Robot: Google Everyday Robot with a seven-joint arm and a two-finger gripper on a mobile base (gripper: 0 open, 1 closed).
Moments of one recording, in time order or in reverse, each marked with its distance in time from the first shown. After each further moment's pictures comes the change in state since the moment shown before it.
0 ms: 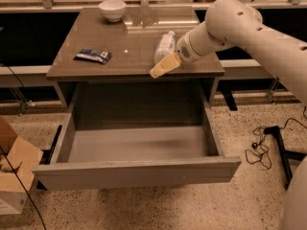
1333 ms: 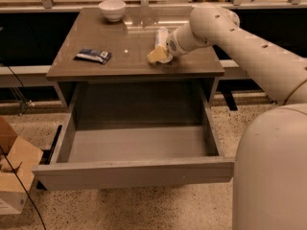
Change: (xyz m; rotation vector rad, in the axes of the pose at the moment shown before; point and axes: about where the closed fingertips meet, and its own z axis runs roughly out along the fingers) arm -0.035 -0.034 0.066 0.030 -0.063 0.122
